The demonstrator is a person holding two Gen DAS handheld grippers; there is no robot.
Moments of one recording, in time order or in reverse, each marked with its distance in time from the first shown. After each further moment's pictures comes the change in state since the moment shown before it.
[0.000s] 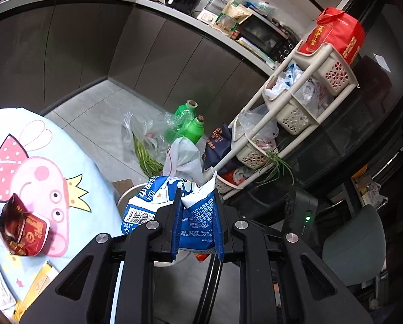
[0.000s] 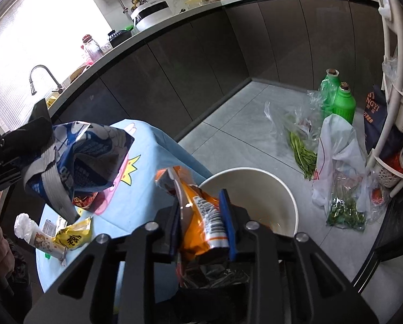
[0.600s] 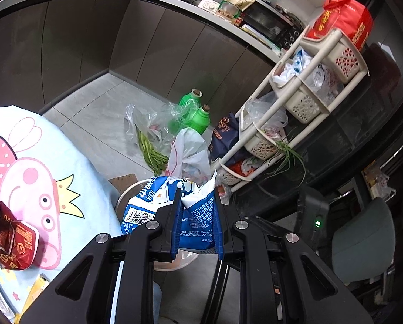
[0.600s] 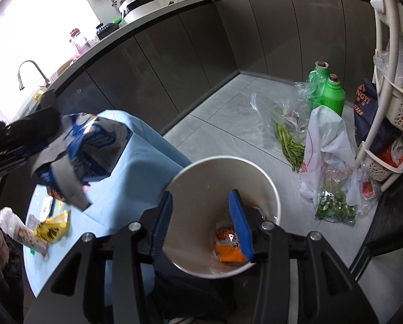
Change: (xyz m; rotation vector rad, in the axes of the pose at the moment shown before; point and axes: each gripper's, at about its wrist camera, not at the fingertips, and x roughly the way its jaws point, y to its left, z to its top) left arm 0.038 -0.001 -0.001 0.030 0.058 0.037; right arm 0.012 -0.020 -0.013 -0.003 0.041 -0.072
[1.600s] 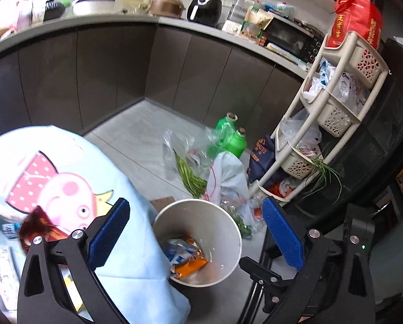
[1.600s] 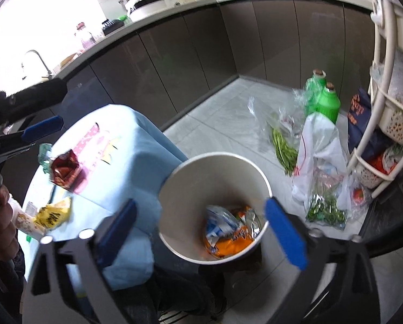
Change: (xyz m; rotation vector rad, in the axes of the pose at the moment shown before) left arm -0.025 -0.009 -0.013 0.033 -0.176 0.245; right arm -0.029 0.015 -0.007 -0.051 -0.035 -0.012
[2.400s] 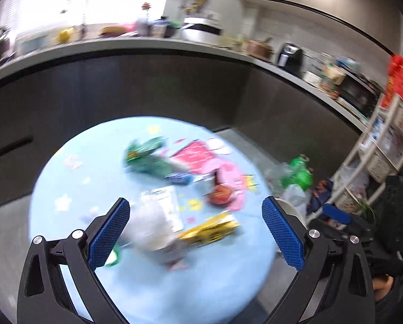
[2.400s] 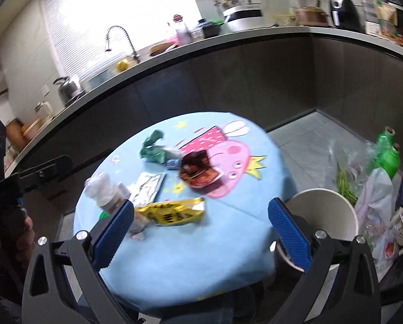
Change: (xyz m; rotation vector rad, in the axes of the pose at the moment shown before) left arm -0.221 0.121 -0.103 -0.273 -0.164 0.376; right arm -0.054 0.181 -0.002 -0.293 -0.026 0.295
